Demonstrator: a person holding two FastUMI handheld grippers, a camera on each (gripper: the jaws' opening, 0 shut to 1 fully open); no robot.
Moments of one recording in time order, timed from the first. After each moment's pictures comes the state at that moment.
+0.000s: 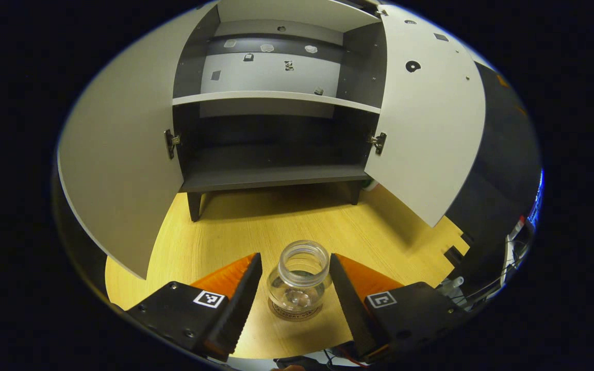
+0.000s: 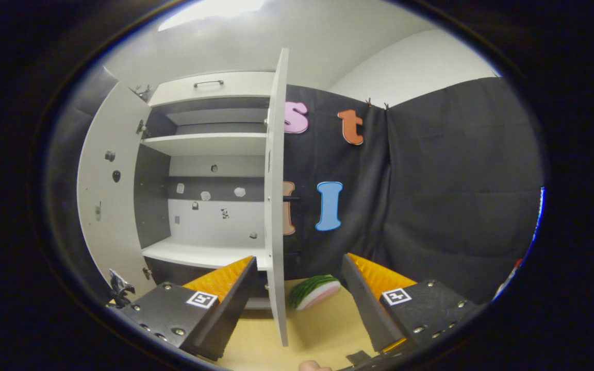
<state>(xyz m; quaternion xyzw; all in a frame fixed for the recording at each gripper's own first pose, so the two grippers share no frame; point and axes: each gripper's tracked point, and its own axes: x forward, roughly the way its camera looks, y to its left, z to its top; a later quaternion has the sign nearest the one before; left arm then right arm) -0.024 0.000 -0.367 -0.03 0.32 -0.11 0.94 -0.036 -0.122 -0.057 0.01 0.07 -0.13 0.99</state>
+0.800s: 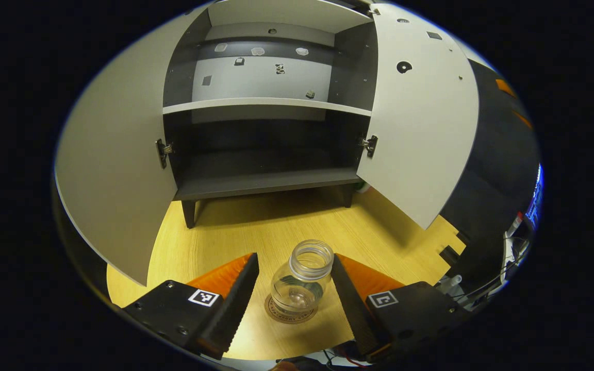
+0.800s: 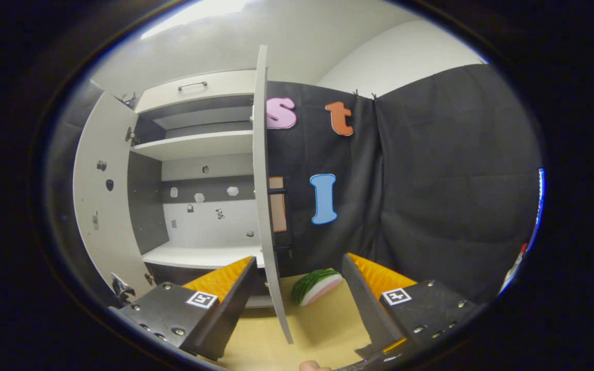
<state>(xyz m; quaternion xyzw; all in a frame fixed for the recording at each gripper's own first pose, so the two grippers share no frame) -0.023 -0.009 -0.356 -0.03 0.31 -0.13 0.94 -0.041 -0.134 -0.068 0.05 0.08 -0.15 0.98</state>
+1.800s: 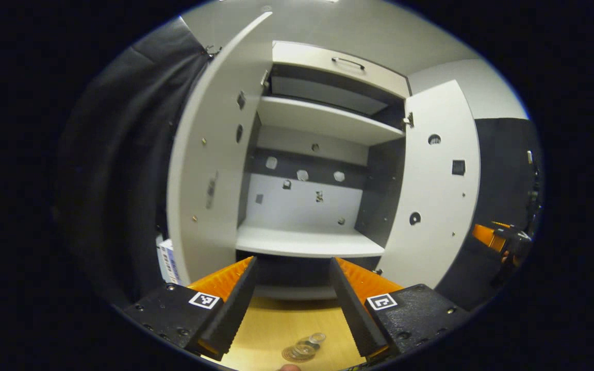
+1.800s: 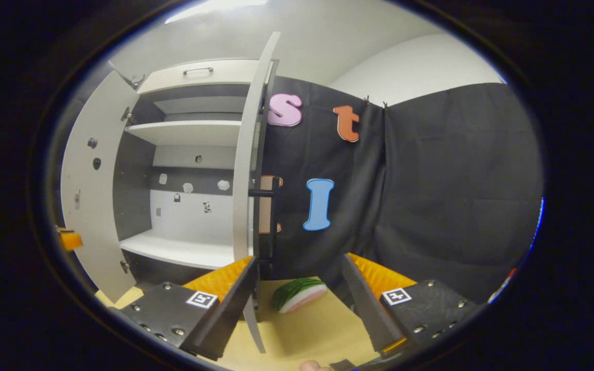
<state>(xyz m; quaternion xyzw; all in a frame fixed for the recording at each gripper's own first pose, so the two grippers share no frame) -0.021 0.086 -0.067 -0.07 0.05 0.01 1.00 0.019 -0.159 -0.069 -0.02 0.08 -0.14 0.99</state>
